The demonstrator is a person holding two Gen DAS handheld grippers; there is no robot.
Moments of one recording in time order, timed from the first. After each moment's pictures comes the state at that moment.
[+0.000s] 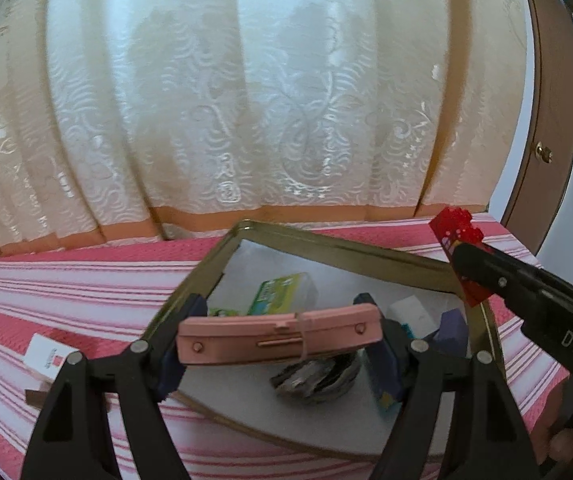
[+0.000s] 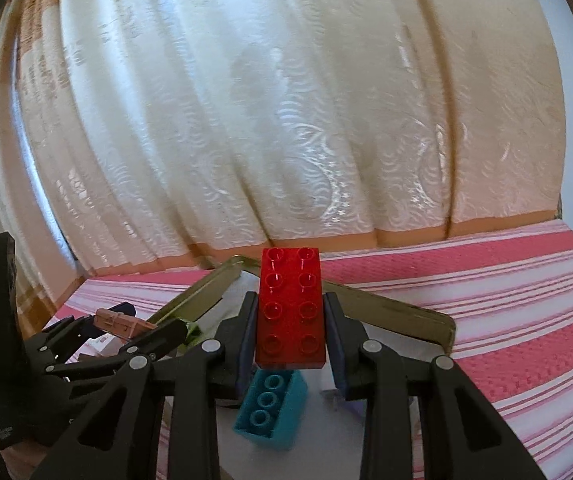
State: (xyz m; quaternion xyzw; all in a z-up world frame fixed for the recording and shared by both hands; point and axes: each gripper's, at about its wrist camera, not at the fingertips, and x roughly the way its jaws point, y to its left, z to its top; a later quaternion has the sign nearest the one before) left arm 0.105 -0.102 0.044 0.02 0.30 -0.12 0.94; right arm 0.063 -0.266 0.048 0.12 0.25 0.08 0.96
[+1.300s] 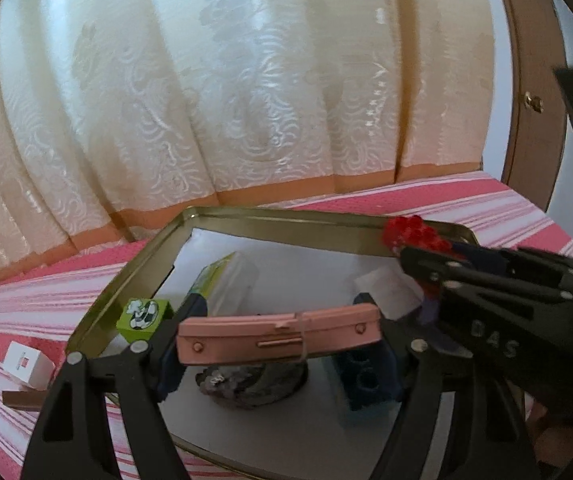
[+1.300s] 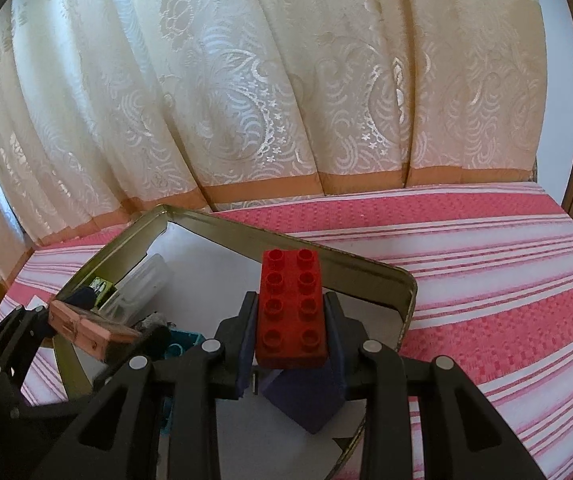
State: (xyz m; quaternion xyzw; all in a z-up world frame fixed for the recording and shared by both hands) left arm 0.096 -0.160 0.008 0.10 0.29 -0.12 0.94; right arm 0.090 -0.285 0.002 0.09 0.33 0.02 0.94
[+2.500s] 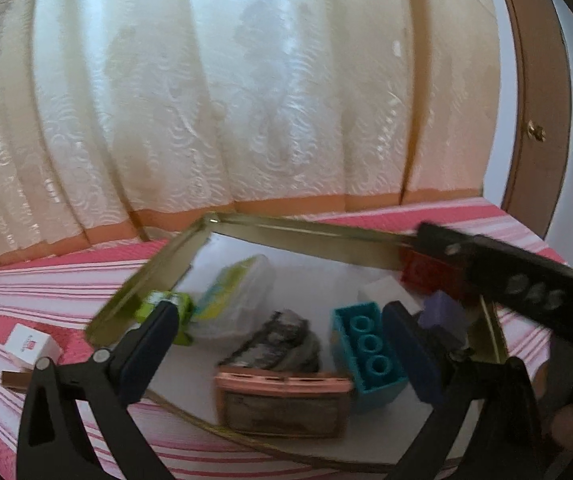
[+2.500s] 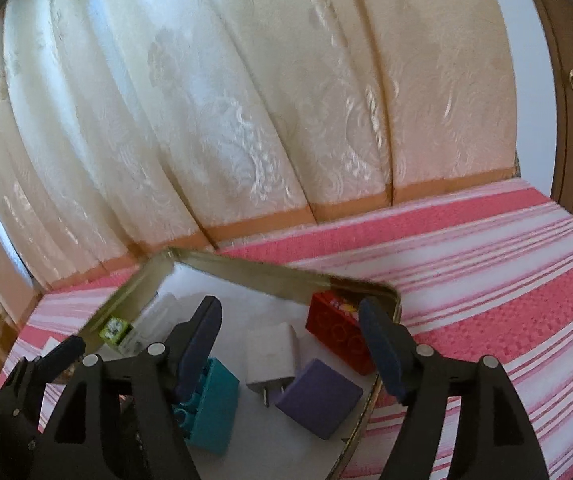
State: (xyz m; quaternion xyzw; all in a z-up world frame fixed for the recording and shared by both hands) left arm 0.080 -0.131 0.015 0.05 0.26 -0.11 0.96; right arm 0.066 -0.292 0.022 0.15 0.26 -0.01 0.95
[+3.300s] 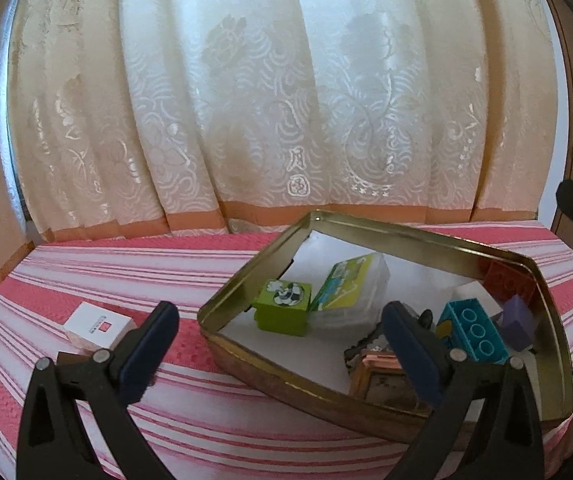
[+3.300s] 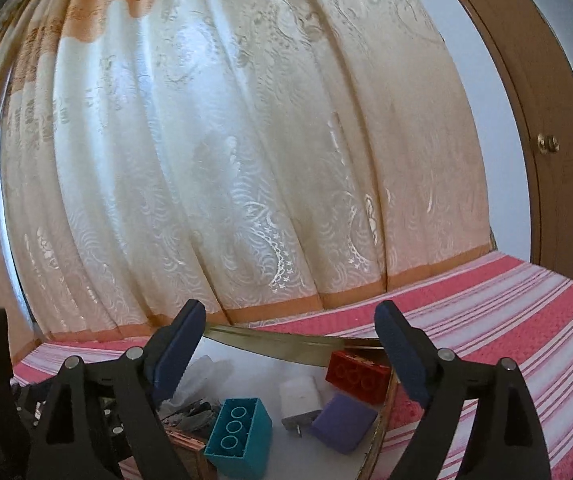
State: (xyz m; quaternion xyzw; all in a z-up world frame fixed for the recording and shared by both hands) left arm 0.077 -0.069 0.013 0.03 0.25 -0.02 0.97; right arm 0.007 -0.253 0.040 0.12 0.08 -0.05 0.99
